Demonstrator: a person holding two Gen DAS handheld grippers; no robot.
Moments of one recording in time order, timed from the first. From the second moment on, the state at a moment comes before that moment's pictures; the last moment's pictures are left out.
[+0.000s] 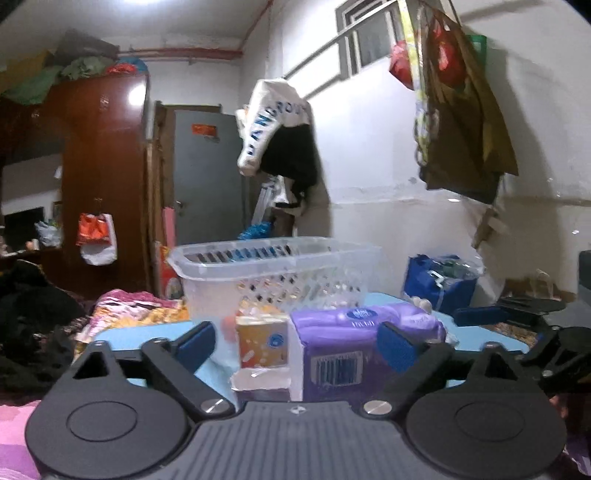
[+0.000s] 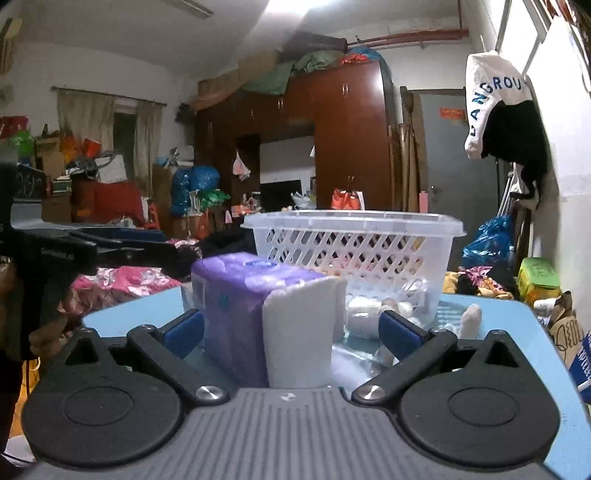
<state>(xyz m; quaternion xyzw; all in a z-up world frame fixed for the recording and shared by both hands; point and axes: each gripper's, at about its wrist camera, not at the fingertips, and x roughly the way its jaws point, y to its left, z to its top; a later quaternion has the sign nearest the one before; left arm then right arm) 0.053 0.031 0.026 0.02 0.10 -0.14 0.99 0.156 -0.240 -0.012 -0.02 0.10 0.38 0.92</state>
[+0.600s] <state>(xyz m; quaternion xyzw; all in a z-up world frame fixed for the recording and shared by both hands) 0.062 0.014 -0.005 0.08 0.13 -0.21 0.97 0.143 -0.240 -0.037 -0.04 0.12 0.39 0.91</state>
